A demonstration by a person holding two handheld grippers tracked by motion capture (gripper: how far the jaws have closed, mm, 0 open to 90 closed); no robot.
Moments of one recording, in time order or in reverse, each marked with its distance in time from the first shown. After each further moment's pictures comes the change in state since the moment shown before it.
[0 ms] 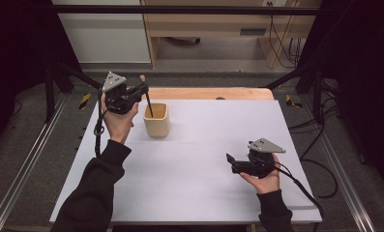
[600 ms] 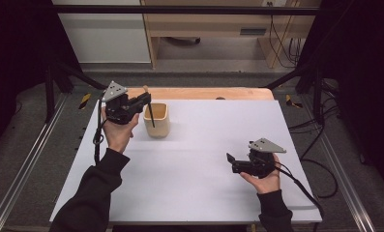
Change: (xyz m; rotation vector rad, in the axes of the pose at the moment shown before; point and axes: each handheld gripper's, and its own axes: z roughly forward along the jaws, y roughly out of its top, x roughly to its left) left arm -0.013 -0.013 -0.014 0.038 -0.061 0.008; right arm 0.000 0.000 -0.001 -0.006 -0.002 0.007
